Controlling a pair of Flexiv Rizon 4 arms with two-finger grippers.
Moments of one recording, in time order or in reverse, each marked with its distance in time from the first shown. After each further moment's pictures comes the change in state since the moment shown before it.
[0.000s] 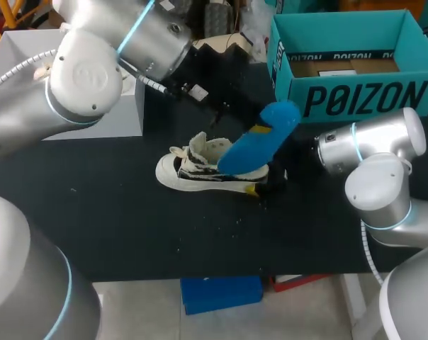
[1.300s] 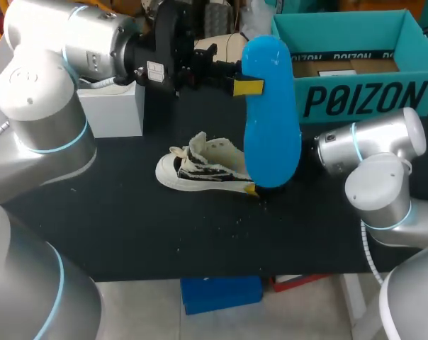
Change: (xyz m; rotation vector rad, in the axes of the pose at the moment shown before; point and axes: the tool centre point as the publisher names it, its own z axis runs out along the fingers) left arm 0.084 -0.125 -0.085 0.585 0.183 -0.121; right arm 0.000 0.000 0.000 0.000 0.000 0.000
